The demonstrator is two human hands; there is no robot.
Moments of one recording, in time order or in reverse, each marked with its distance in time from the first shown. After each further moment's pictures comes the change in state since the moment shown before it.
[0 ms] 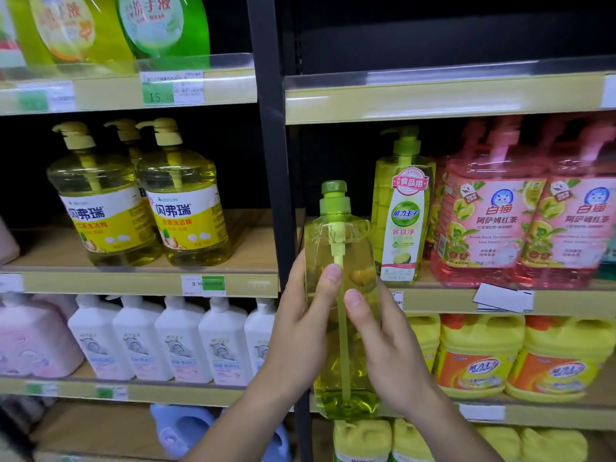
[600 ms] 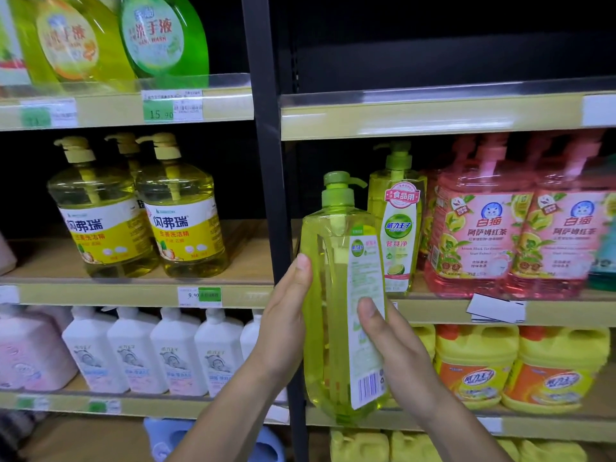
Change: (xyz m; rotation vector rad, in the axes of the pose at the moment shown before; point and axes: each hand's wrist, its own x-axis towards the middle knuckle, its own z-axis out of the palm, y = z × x) left_hand 0.019 0.002 -0.008 -0.275 -0.031 -0.240; right_hand -0.004 -0.012 -0.019 0.301 -0.083 0.165
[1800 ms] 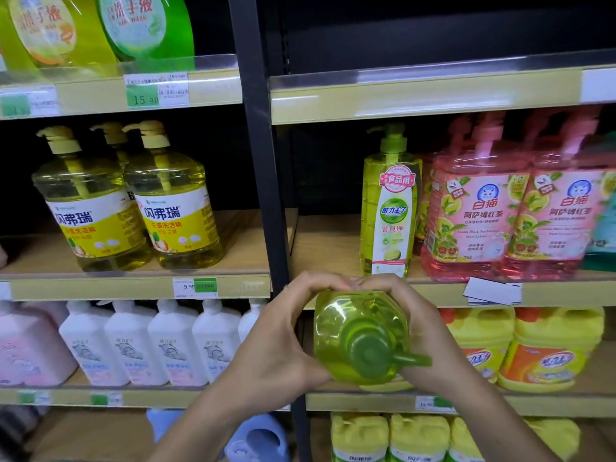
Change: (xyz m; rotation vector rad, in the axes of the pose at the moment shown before) left_hand -0.026 0.006 -0.022 0.504 -0.354 0.382; right_hand 0.012 0.020 -0.054 -0.531 -0.033 -0.336
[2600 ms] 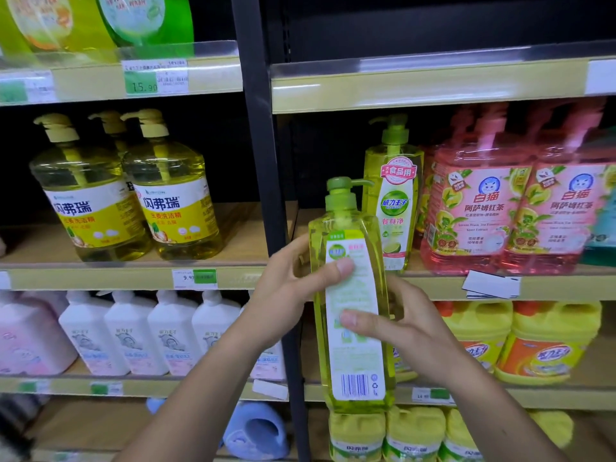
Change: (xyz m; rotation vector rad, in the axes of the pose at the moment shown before) left_hand 0.040 -0.011 -0.003 -0.323 0.071 -0.308; right_hand 0.003 -0.033 0.005 0.213 -0.073 0.350
